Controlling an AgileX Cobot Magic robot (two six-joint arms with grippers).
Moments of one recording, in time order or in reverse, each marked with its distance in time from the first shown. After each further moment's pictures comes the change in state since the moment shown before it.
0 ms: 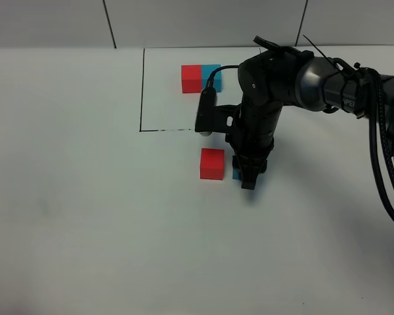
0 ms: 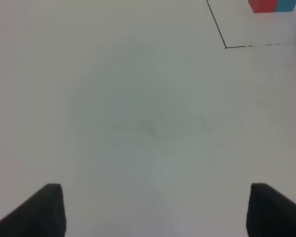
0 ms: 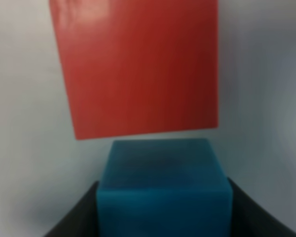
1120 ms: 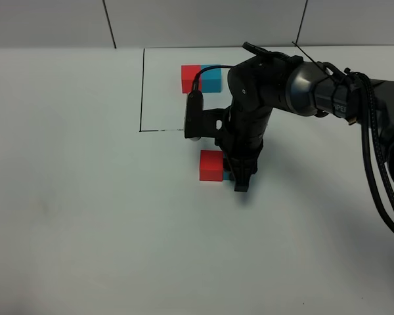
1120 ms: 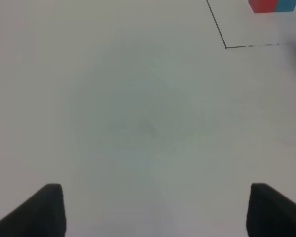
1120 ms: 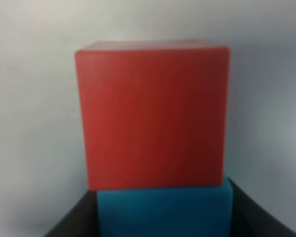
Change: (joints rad) left arm 0.000 0.000 0.000 0.000 0.000 0.000; right arm 0.037 0.006 -0.003 0.002 -0.043 -0.057
